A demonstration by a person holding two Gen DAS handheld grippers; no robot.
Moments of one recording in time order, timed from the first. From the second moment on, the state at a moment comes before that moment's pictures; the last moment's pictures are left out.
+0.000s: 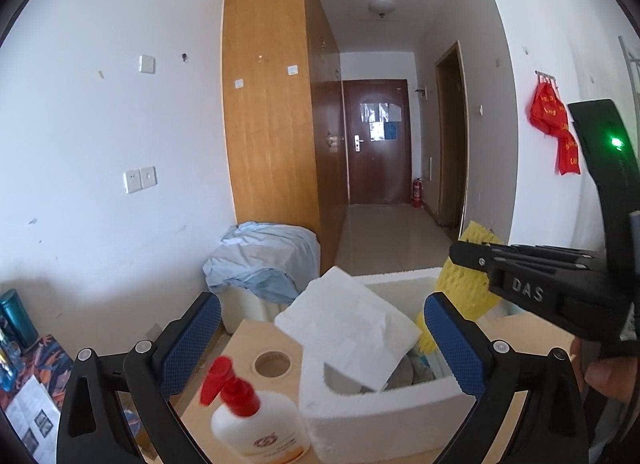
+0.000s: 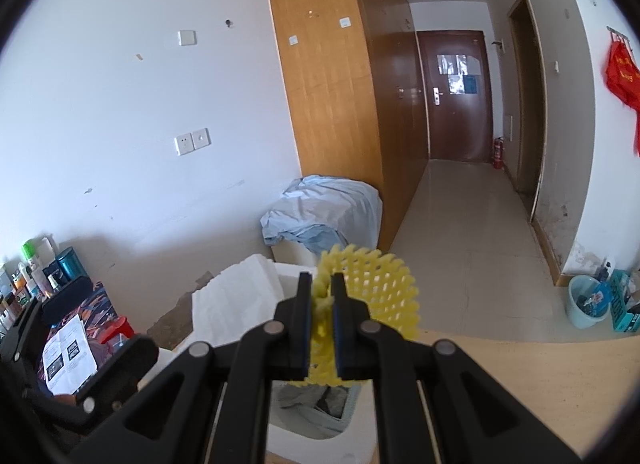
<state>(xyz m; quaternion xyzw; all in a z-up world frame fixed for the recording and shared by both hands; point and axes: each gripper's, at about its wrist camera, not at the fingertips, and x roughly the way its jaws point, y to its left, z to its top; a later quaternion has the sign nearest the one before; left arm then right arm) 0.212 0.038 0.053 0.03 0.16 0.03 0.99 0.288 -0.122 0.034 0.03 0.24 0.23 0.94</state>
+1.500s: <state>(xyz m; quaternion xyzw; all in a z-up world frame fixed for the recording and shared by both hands) 0.188 0.054 0.052 0.00 0.17 0.03 0.99 0.264 -0.117 0.038 0.01 0.25 0.20 0.95</state>
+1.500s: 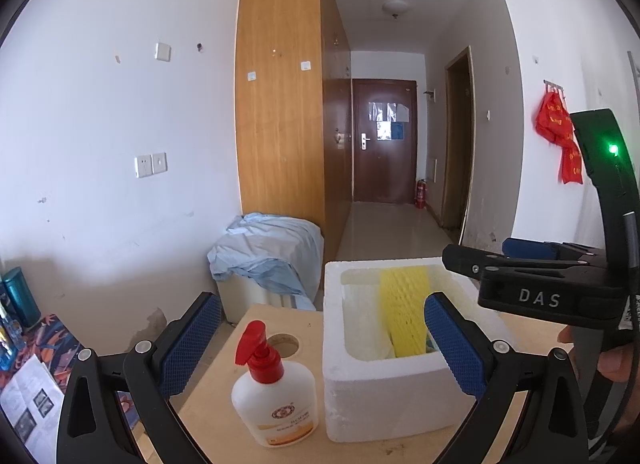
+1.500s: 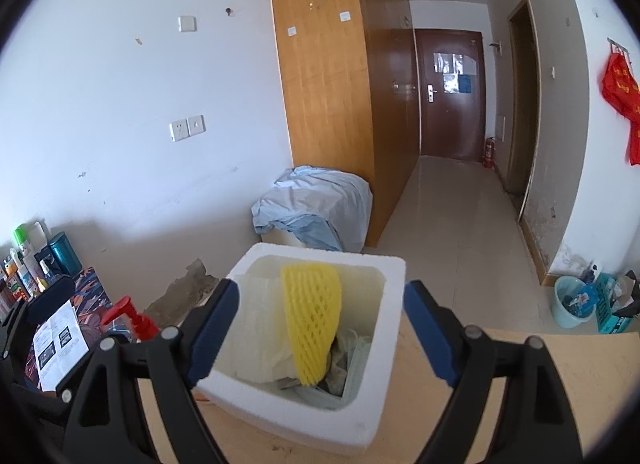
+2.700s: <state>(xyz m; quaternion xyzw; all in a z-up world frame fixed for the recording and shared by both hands) -0.017 0.021 0.079 0.00 0.12 0.00 0.99 0.009 -0.197 0.081 0.03 0.14 0.12 0.98</state>
